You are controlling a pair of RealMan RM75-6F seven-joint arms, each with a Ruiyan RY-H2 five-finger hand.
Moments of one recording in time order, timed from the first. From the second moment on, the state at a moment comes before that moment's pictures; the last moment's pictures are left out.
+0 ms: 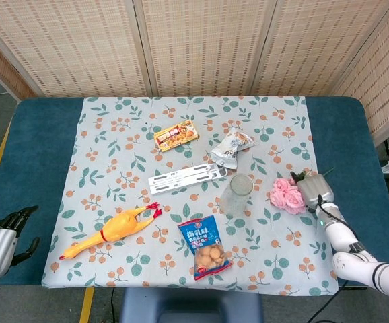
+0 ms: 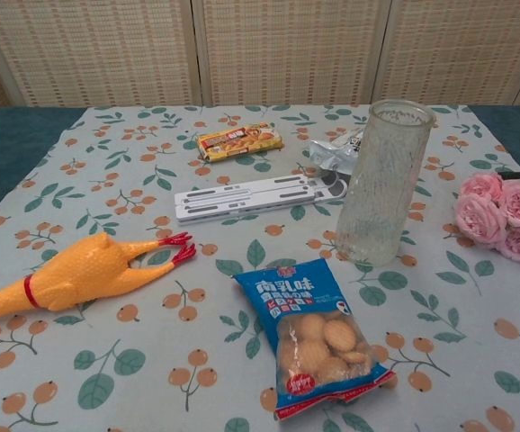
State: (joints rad) left arm -0.11 -1.16 -0.01 -1.52 1.58 1.51 0.00; right arm 0.70 -1.36 0.00 -1.25 -0.84 0.75 -0.73
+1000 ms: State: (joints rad) left arm -0.11 -1.16 -0.01 -1.53 1.58 1.52 0.00; right arm 0.48 -1.14 0.08 -1.67 -1.09 1.17 -0.36
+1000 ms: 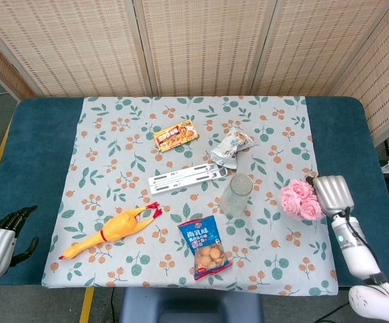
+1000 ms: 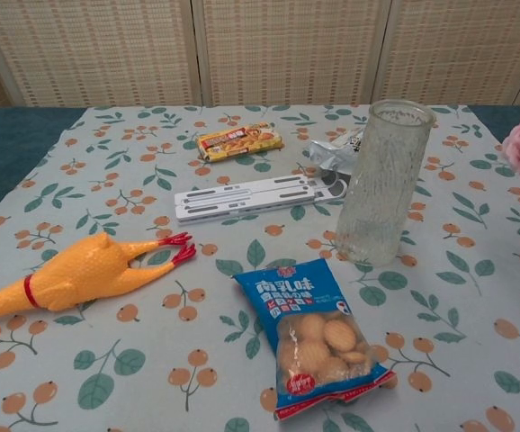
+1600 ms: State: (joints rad) left arm -0.11 -1.16 -0.01 -1.53 1.59 1.51 0.00; right arm 0.35 -0.69 0.17 -2.30 -1.36 1.29 0.26
